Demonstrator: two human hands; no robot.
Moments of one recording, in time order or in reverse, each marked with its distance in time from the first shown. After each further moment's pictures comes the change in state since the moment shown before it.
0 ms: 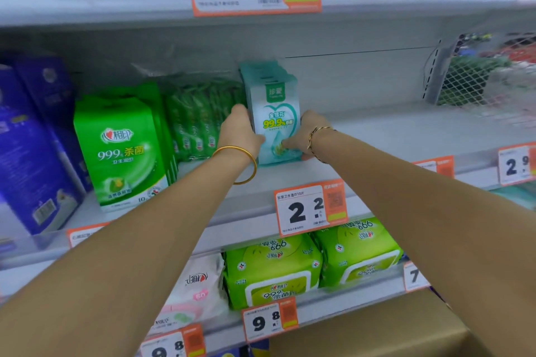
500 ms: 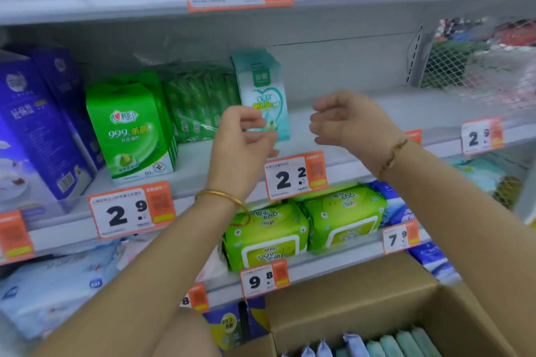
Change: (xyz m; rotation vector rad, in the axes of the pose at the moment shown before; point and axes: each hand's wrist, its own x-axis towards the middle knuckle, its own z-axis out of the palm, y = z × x) left_hand -0.124 0.033 -0.031 -0.679 0.009 0.077; right_hand -0.125 0.037 -0.047 0.599 0.085 -0.180
